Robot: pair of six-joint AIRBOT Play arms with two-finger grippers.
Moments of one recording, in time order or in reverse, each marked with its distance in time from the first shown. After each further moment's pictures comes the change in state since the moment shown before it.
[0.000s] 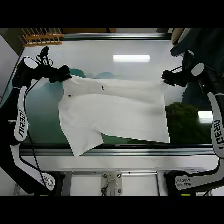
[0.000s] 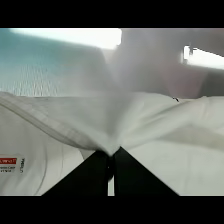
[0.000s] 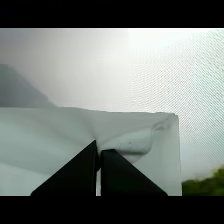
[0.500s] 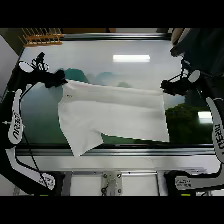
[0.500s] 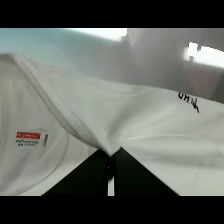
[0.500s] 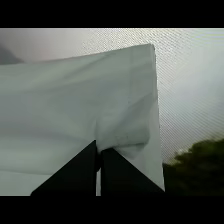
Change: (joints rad) left arm 0.062 0.074 -0.154 0.008 -0.014 0.009; right arm 0.011 0.068 -0.160 -0.081 0.075 0.035
